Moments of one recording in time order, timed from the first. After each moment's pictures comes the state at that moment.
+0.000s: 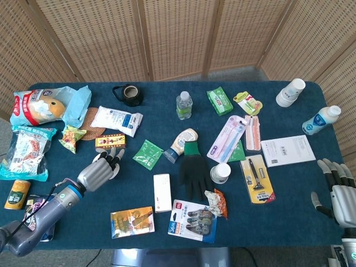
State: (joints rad) left arm -0.71 -1.29 0.12 -1.56 1.46 1.00 1.20; right arm 0.05 -1.03 0.07 -1.68 -1.46 1.46 0.08
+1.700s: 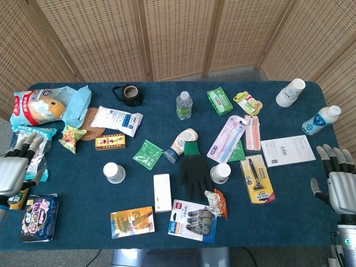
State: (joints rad) left arm -0.29 -0.96 0.01 -1.74 1.32 1.33 0.10; right arm 0.11 -1.02 0.14 -1.74 -1.39 1.45 -0.12
